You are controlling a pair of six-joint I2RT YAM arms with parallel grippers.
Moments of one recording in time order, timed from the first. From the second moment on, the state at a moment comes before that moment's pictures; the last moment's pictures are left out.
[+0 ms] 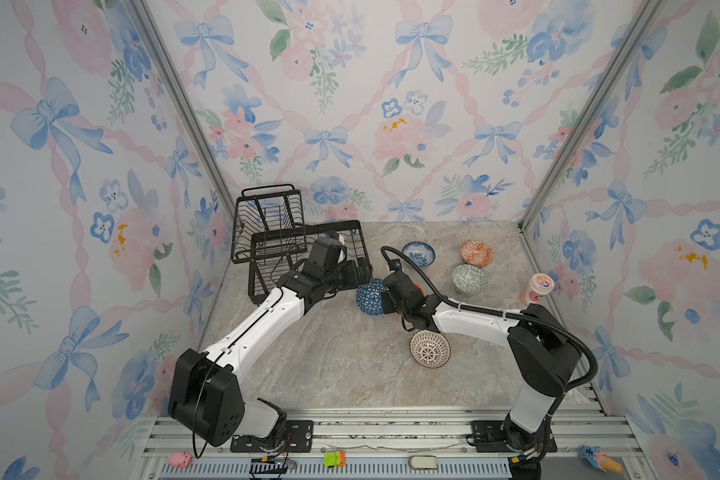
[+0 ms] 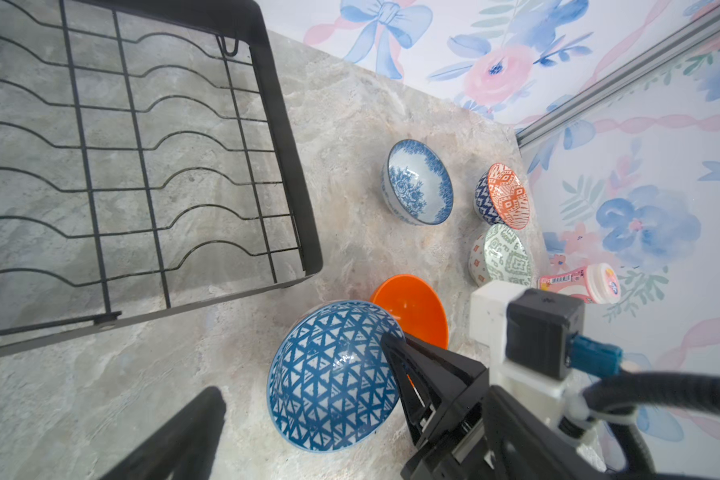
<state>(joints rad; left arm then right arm) -0.47 1.42 1.18 -0.42 0.11 -0.60 0.83 1.76 1.10 -0.04 0.42 0.38</state>
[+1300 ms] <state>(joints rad) -0.46 1.47 1.03 -0.11 0.35 -1.00 0.84 1.63 0.86 0.36 0.62 0.27</state>
